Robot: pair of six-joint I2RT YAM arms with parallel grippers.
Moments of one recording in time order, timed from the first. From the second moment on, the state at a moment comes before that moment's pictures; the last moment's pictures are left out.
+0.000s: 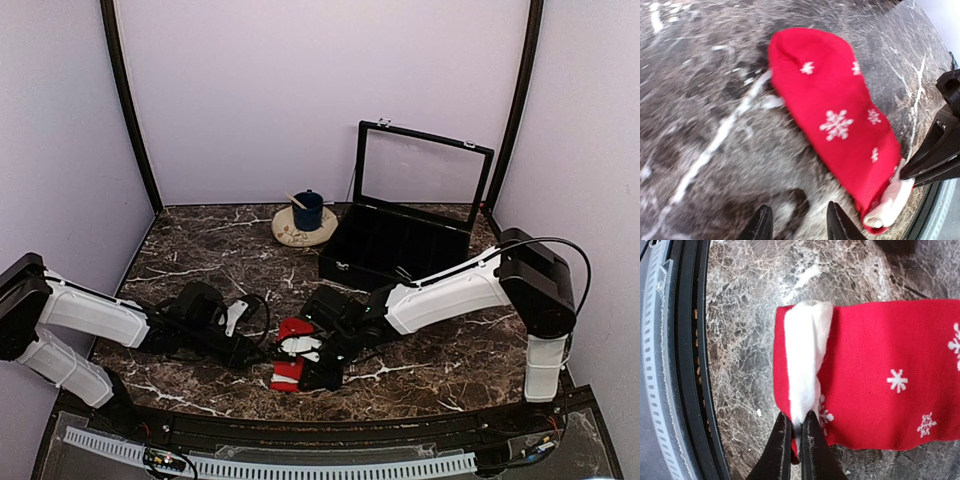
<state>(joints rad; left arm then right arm) -0.77 1.40 0.43 0.10 0.30 -0.33 1.18 1.98 1.20 -0.29 -0.41 -0.12</state>
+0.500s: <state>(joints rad) -0.82 1.05 0.23 0.18 0.14 -0.33 1.12 2.08 1.32 -0.42 -0.66 -0.08</state>
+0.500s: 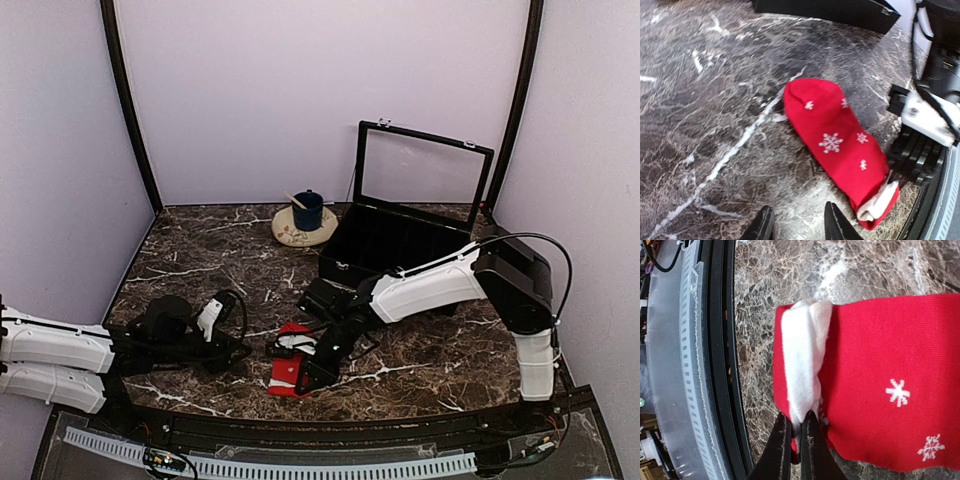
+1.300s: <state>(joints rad) -1.11 1.06 0.24 0.24 0.06 -0.11 1.05 2.22 1.51 -0.70 -0.84 -0.15</state>
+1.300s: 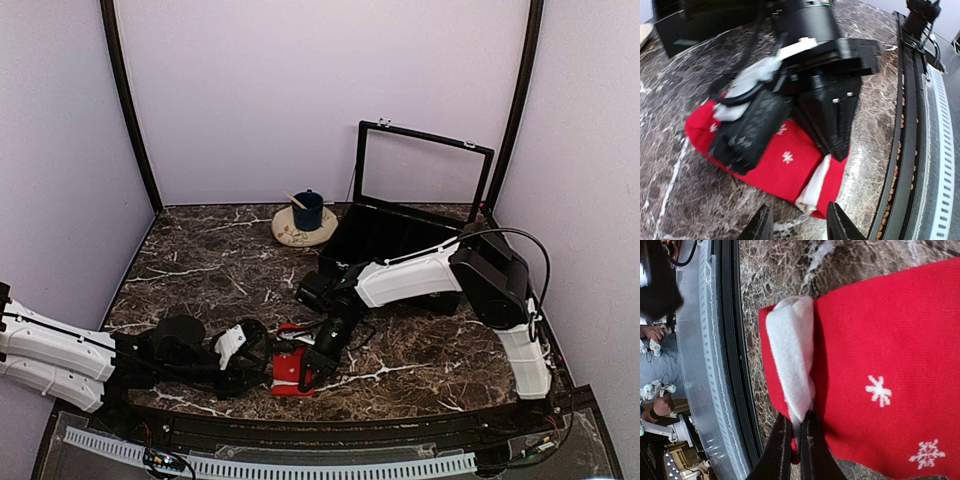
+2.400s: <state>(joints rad) -1.17 1.40 0.47 0.11 0.13 0.17 1.03 2.29 1.63 -0.87 -0.86 -0.24</state>
